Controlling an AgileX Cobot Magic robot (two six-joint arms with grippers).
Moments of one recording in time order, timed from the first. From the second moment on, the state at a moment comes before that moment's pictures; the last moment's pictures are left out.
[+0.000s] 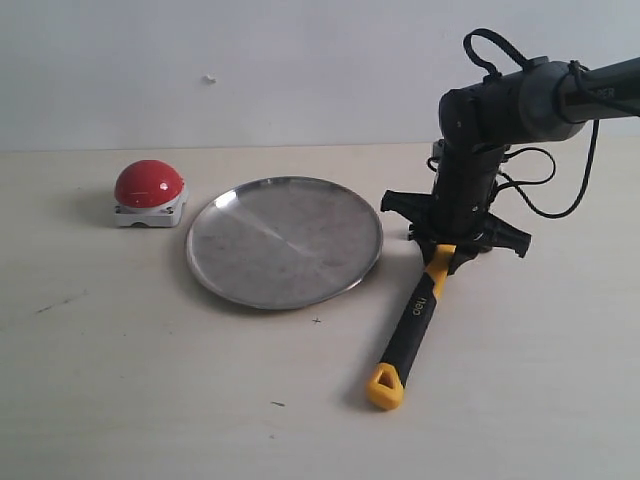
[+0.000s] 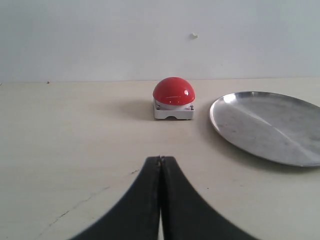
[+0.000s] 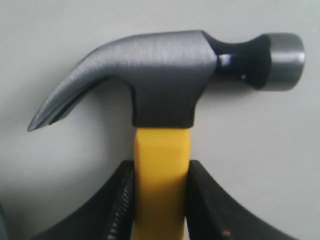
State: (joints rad) left arm -0.14 0.01 0.00 0.09 0.26 -0.12; right arm 0.32 2.25 -1.58 -0.09 0.85 0.86
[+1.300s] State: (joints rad) left arm -0.14 0.01 0.00 0.09 0.26 -0.12; right arm 0.32 1.96 -1.50 -0.46 0.49 0.69
